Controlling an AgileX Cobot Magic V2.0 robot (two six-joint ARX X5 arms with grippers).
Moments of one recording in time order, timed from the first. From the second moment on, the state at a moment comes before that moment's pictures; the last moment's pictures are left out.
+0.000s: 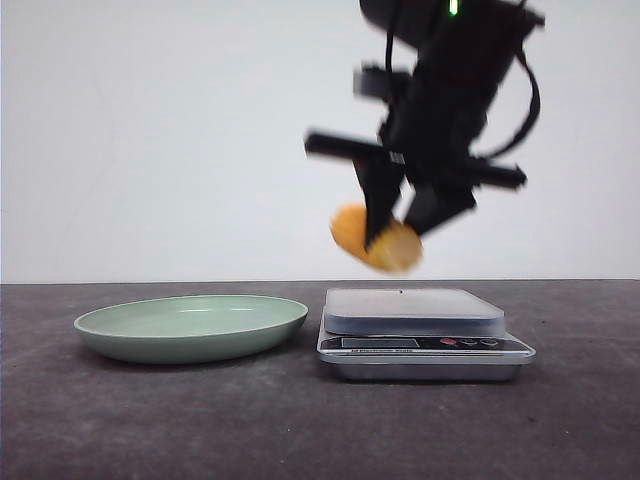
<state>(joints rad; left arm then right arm) -0.80 0.36 0.98 -1.01 -0.40 -0.46 0.70 1.56 1.06 -0.27 0.16 0.50</state>
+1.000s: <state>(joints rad) -0.80 0.36 0.98 -0.98 -0.40 -0.46 0.87 2.00 1.35 -0.12 0.18 0.57</state>
